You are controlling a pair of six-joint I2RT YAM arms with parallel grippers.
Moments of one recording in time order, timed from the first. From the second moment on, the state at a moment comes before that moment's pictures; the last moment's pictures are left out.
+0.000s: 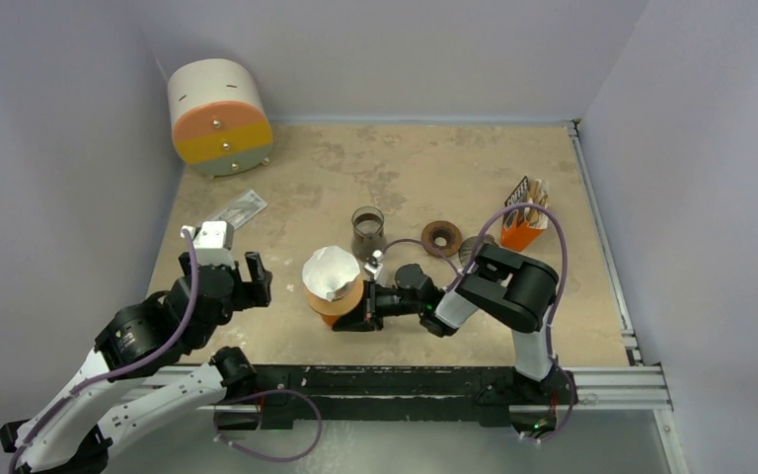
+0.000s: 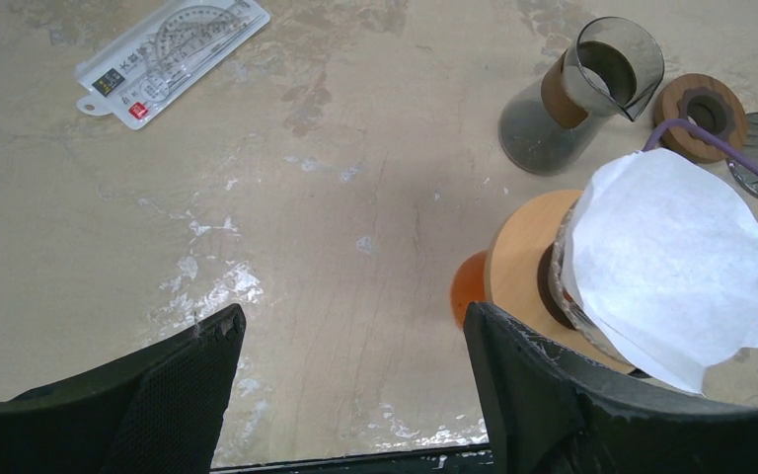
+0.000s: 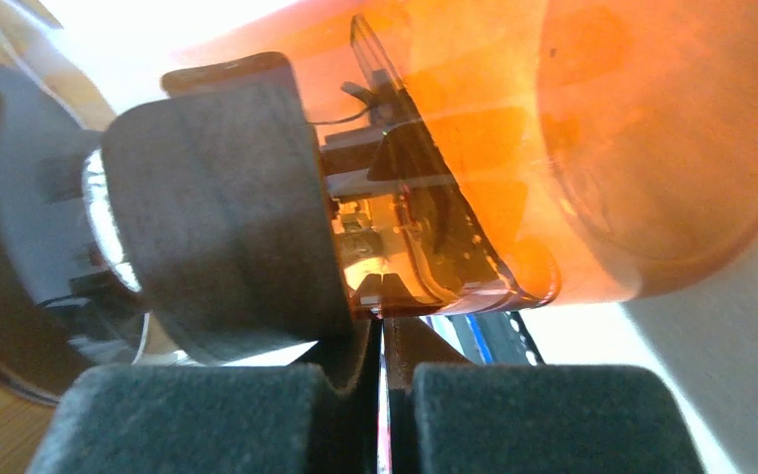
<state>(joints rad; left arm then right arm) -0.89 0.51 0.98 -1.12 -0.67 -0.59 0.97 1.94 0.53 1.11 -0.60 1.49</state>
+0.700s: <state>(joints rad) -0.89 0.48 0.98 -1.12 -0.67 -0.59 1.04 2.12 0.83 1.07 -0.60 1.52</state>
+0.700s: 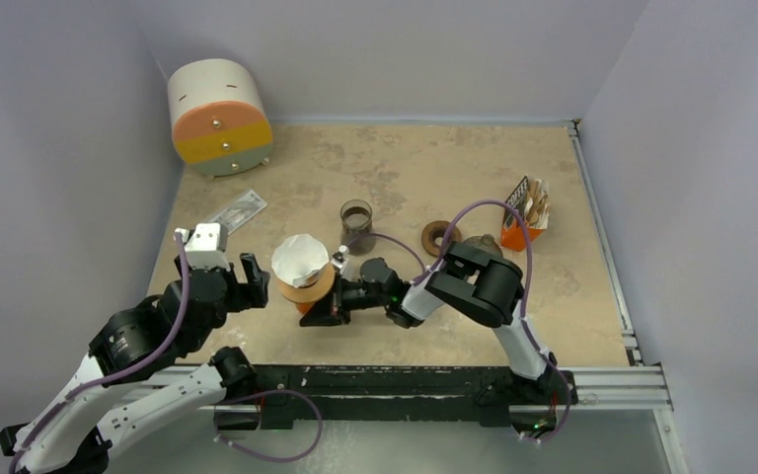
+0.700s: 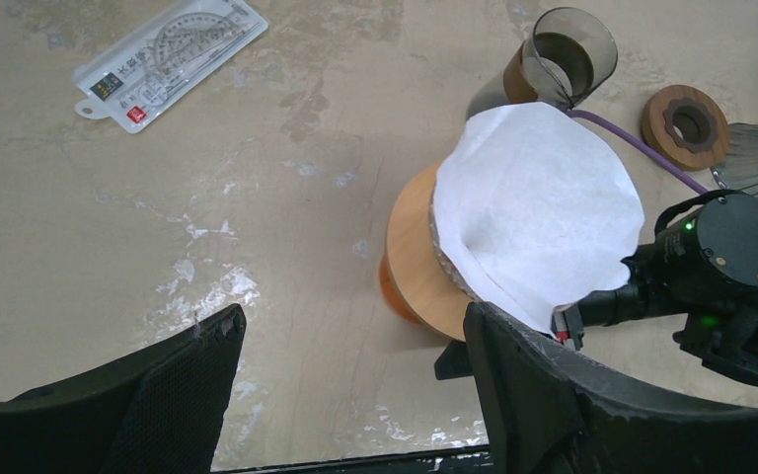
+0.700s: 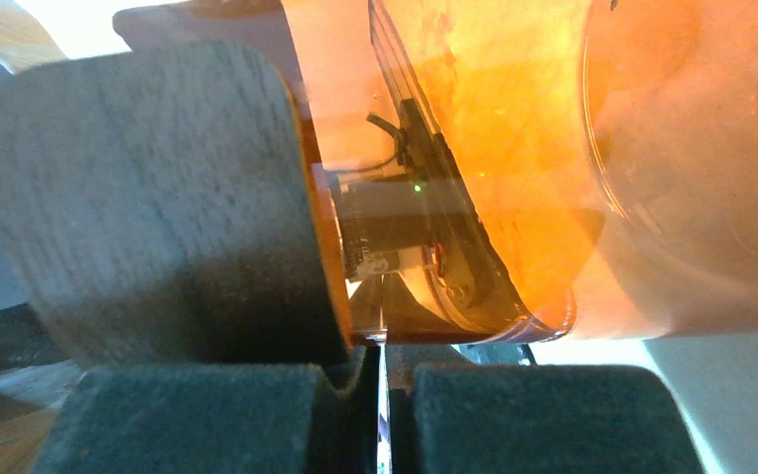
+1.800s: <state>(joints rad) -0.89 0.42 0.98 -1.12 -0.67 -0.59 1.04 2.44 1.50 0.68 -0.63 1.45</state>
